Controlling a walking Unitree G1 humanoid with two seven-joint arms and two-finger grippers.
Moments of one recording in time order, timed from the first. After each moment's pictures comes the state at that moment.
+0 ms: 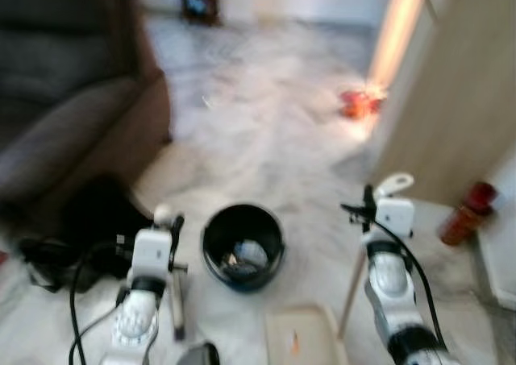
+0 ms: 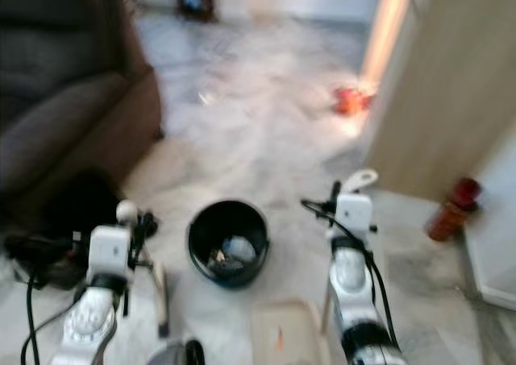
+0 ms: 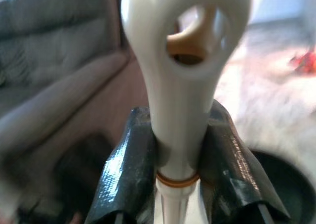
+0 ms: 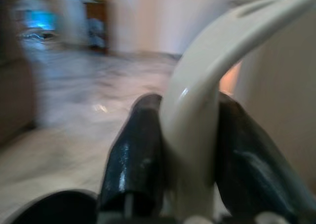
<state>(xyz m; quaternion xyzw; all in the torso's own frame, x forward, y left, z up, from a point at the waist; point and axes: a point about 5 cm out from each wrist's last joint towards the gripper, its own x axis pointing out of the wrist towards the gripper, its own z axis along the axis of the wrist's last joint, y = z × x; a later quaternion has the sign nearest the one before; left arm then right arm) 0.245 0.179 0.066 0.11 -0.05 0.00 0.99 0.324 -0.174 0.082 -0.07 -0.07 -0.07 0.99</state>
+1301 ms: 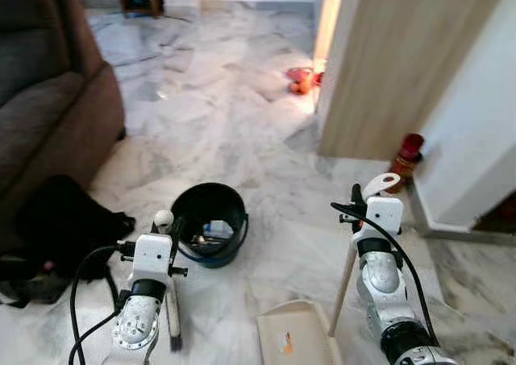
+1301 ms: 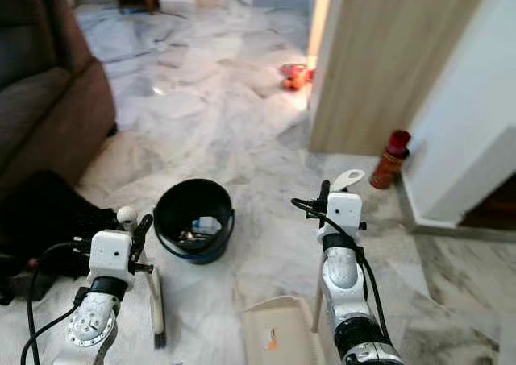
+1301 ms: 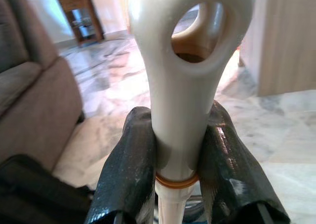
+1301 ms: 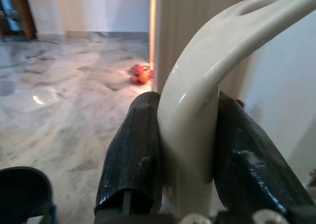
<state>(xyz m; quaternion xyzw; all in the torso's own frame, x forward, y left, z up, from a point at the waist) 0.253 0.175 0.072 0.11 -0.05 0.00 0.99 0.319 -0.175 0.071 -0.05 -0.05 -0.07 1.00</state>
